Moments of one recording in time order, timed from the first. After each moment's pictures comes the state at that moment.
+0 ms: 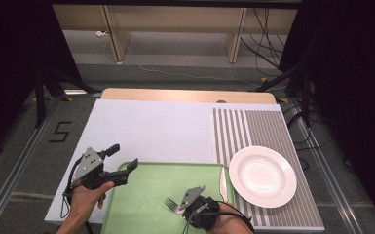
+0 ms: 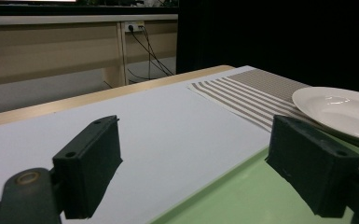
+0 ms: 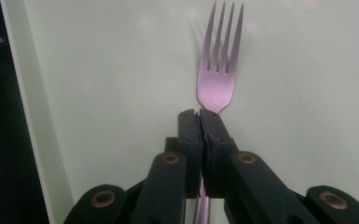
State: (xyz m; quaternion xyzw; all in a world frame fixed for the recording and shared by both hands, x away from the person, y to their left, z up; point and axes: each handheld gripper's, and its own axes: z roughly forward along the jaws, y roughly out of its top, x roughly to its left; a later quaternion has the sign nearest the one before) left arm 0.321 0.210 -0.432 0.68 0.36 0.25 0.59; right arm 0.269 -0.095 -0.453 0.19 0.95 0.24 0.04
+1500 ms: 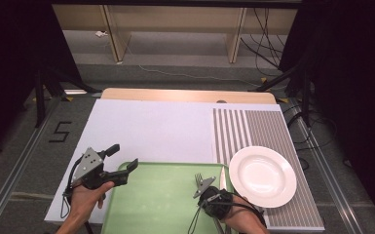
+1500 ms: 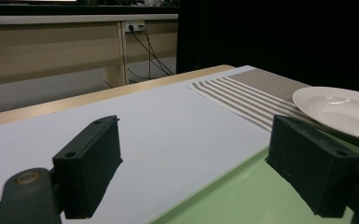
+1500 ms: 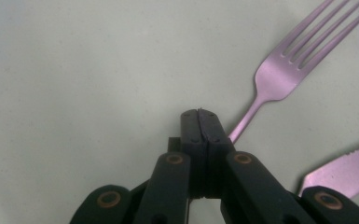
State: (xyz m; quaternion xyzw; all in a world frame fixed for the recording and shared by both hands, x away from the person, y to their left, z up) left arm 0.321 0.210 -0.432 0.68 0.37 0.25 0.59; right arm 0.293 -0.127 -0.459 0.25 0.95 0.17 0.08
